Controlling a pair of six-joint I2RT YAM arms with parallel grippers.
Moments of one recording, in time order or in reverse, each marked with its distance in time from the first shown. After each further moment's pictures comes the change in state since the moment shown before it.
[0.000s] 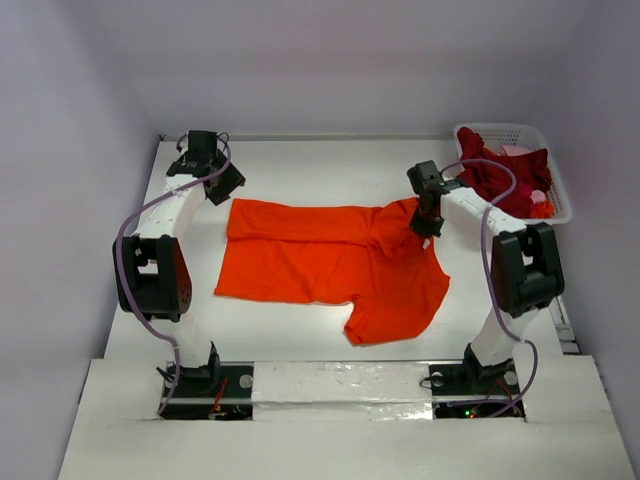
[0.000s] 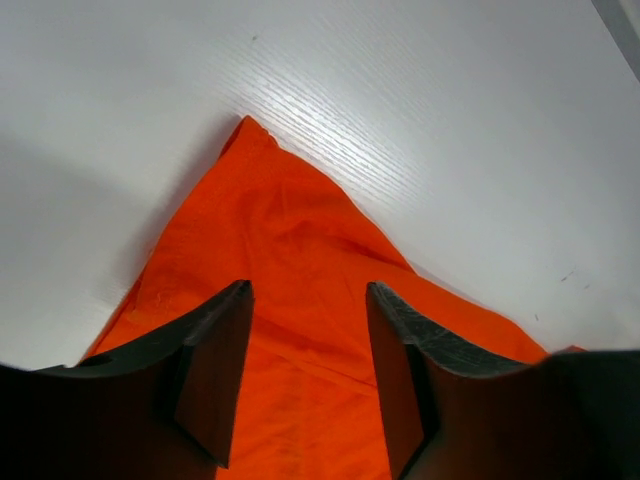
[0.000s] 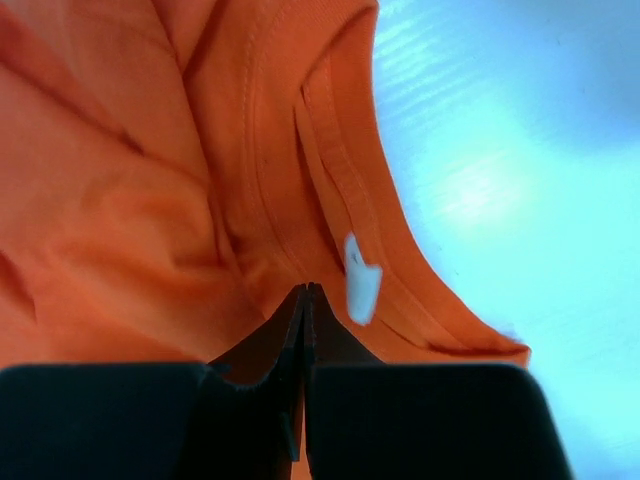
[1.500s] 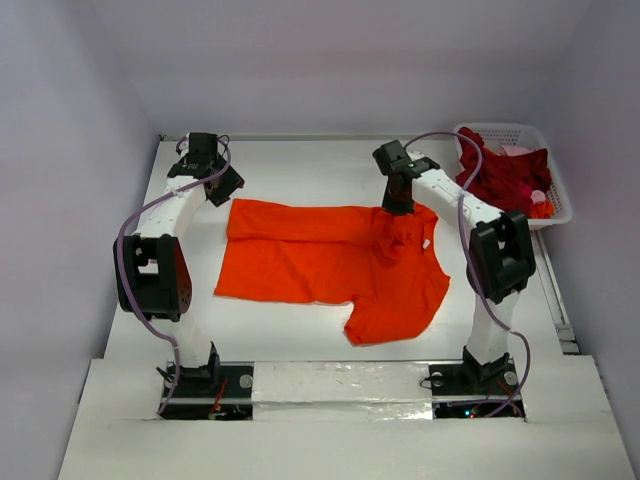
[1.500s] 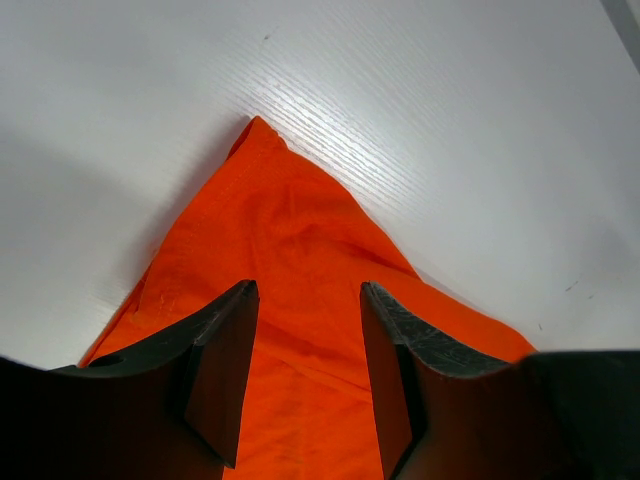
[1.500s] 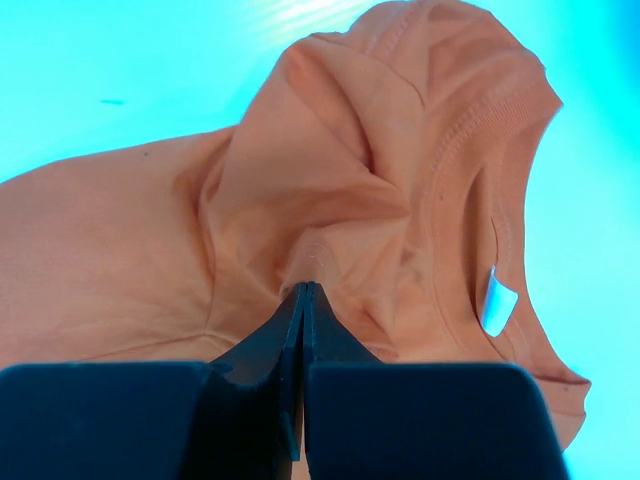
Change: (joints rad) left arm 0.000 -0.003 -0.025 0.014 -0.023 -0.012; right arm 0.152 0.153 0.328 -0.090 0.055 -0.080
